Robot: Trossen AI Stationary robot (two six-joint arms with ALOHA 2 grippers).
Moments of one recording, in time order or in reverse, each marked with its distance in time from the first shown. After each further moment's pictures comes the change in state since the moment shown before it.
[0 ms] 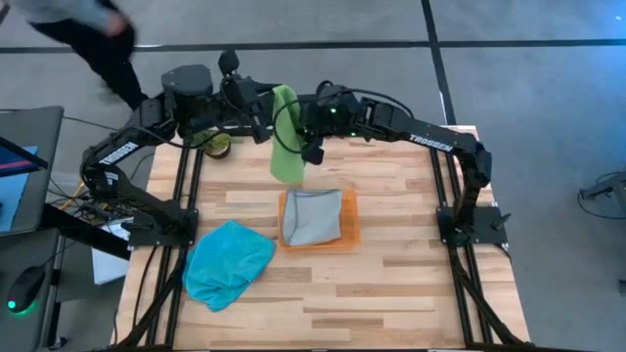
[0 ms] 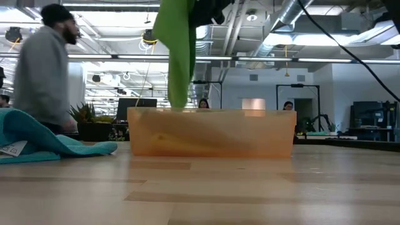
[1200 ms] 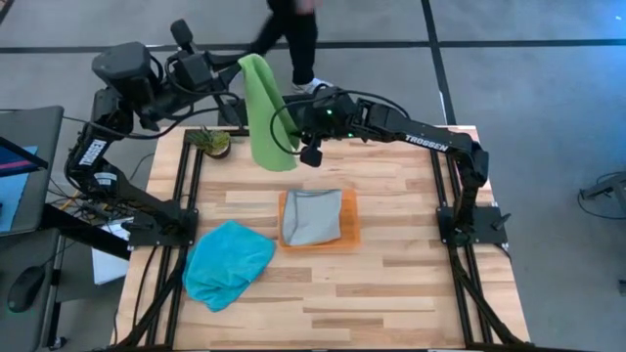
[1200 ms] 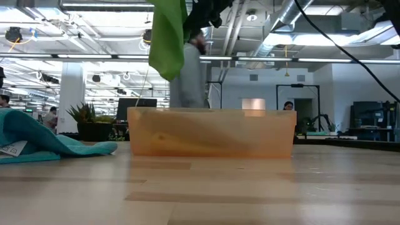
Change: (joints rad) left arm -0.002 -0.007 0.254 -0.054 -0.002 0.086; right arm 0.001 0.018 -0.002 0.008 -0.044 0.000
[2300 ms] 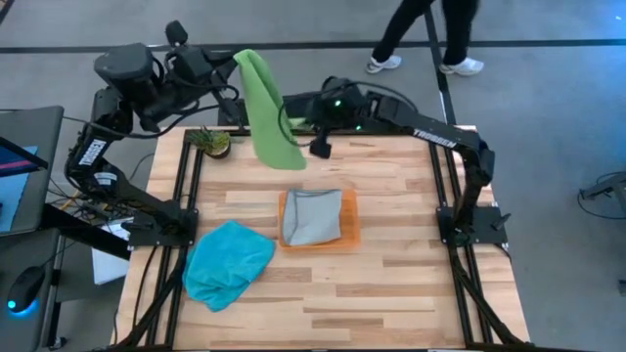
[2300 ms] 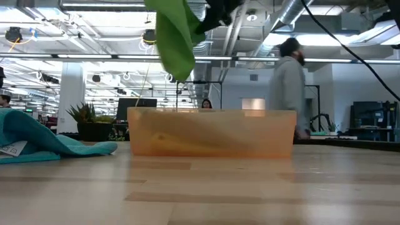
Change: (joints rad) left arm 0.000 0.006 0.001 -0.050 -0.149 -0.101; right arm -0.059 -0.053 0.000 -0.097 0.054 -0.063
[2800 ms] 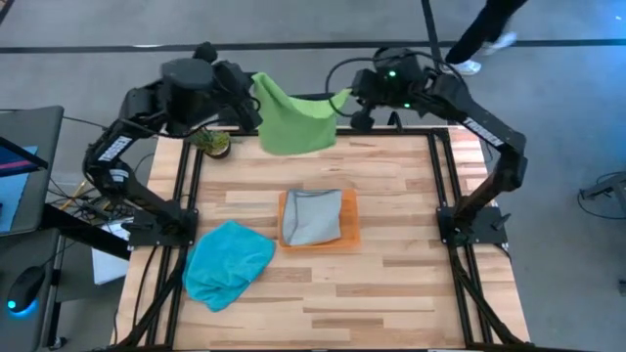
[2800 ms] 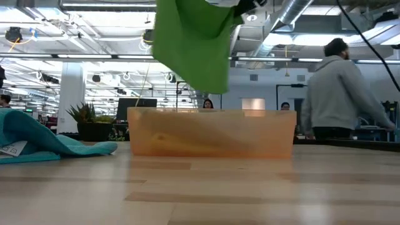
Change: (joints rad) left arm 0.000 0.097 -0.001 -0.278 -0.165 -0.156; right arm -0.133 -0.234 0.000 -0.190 0.060 -0.074
